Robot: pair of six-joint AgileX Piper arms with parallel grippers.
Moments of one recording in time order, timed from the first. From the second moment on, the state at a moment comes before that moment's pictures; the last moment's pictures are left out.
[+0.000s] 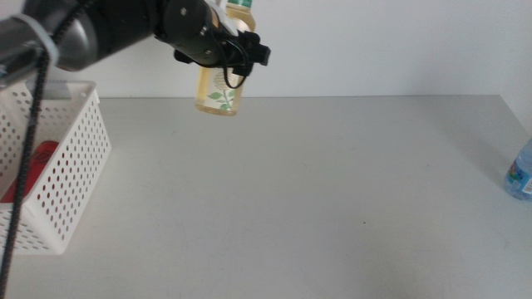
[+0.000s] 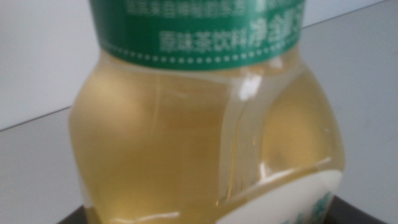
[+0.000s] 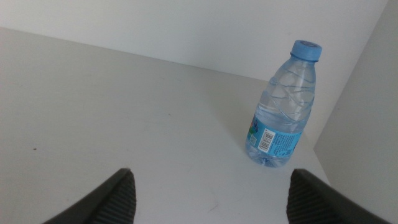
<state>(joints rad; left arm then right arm) -0.49 1.81 -1.67 0.20 0.64 -0.23 -0.07 -0.01 0.03 0.16 0.21 -0.35</state>
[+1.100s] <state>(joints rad) 0.26 1.75 -1.67 -0.02 1.18 0.29 -0.07 -0.01 0.03 0.16 0.21 -0.35</state>
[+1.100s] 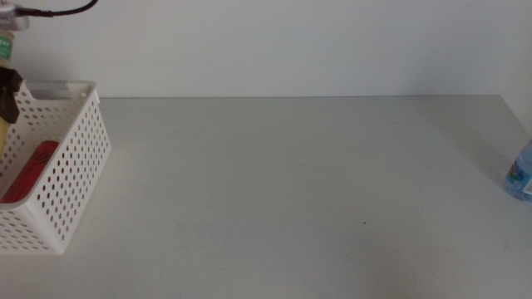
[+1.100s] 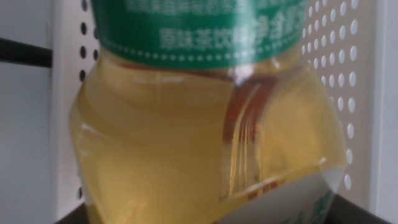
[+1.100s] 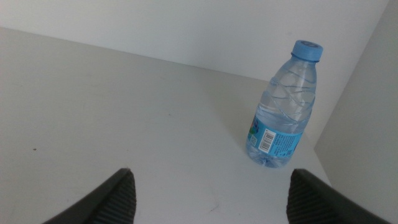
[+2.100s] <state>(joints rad) 0.25 1.91 -1.67 -0.13 1.17 0.30 -0.07 -0.01 0.03 0.16 0.21 -0.35</state>
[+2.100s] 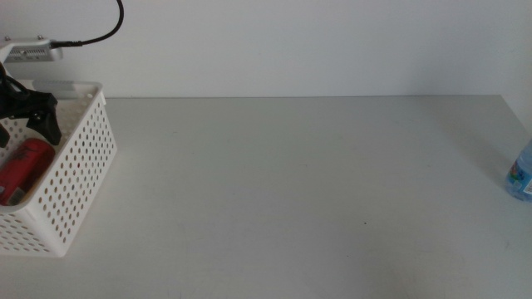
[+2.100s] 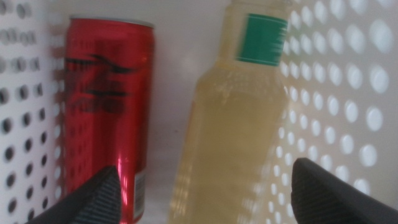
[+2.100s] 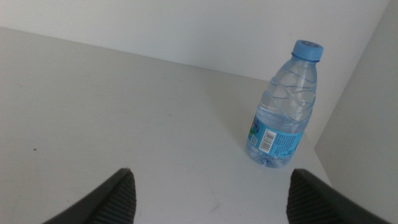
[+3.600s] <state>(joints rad) -0.40 0.64 -0.75 0.00 0.70 0.04 -0.07 -0.01 0.03 0.16 0.21 -0.35</state>
